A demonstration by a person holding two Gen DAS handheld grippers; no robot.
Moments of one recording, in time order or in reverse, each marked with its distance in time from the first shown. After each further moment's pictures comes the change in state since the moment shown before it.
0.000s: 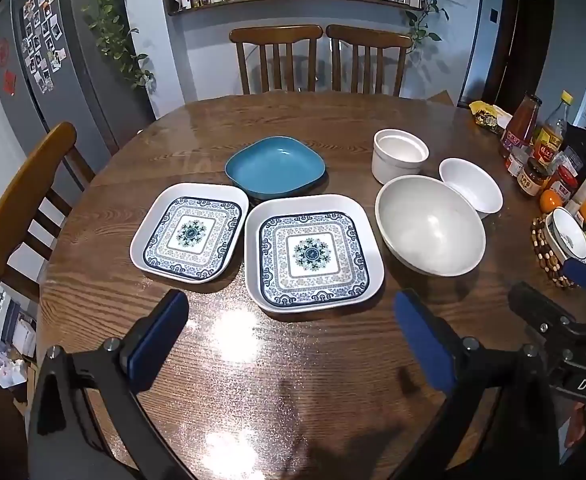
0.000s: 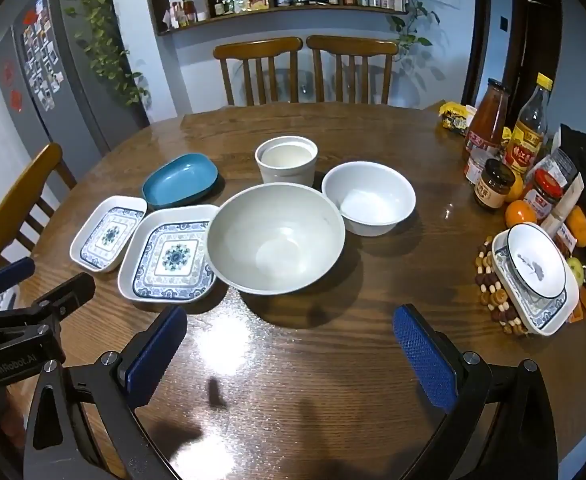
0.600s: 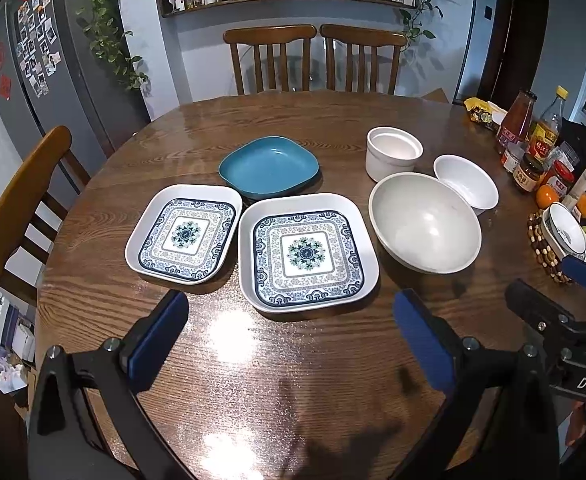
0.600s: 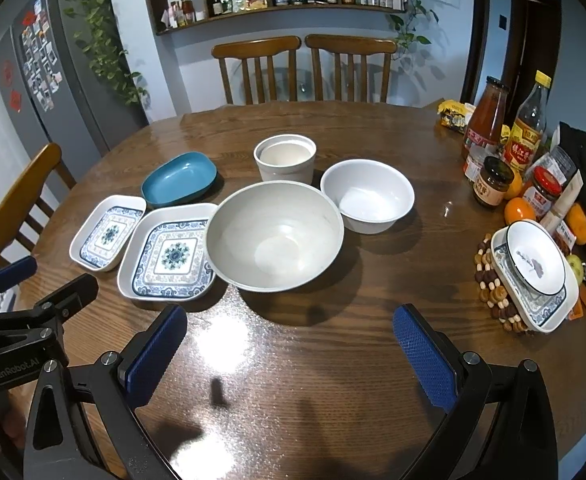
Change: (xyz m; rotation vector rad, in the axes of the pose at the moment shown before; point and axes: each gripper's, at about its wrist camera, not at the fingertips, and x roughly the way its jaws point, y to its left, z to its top) left arm 0.001 -0.005 -0.001 0.018 0.002 -0.009; right arm 0.000 -0.002 -0.001 0.006 0.003 -0.002
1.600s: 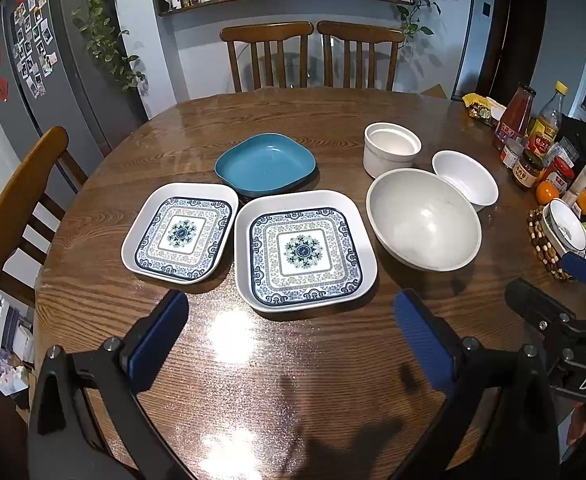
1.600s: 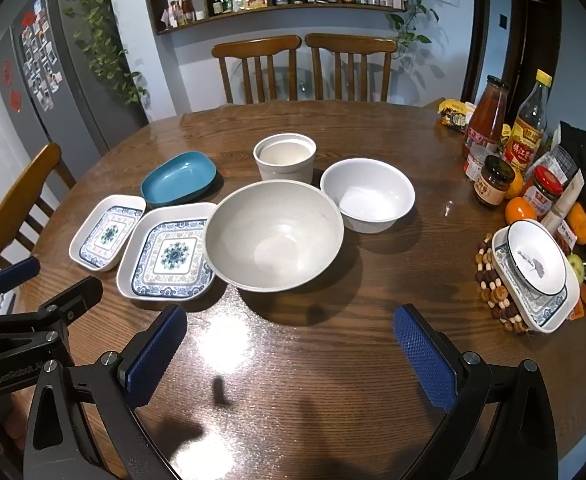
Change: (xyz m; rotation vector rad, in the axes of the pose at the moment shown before) left arm 0.005 -0.004 0.000 0.007 0.007 -0.001; right arm 0.001 -0.001 0.000 0.005 0.000 0.002
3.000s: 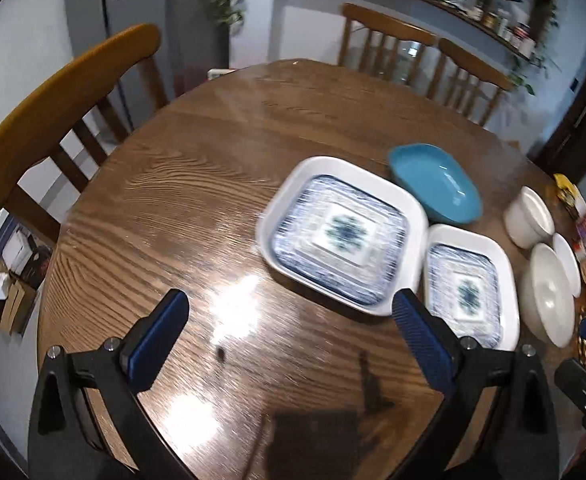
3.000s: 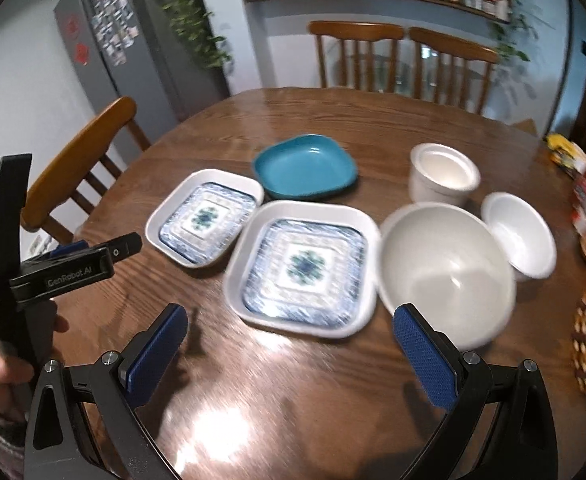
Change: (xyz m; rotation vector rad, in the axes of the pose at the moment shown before) left arm 0.062 0.185 -0.001 -0.354 0.080 0.074; right arm 0.048 0.131 0.033 -0.190 0.090 0.226
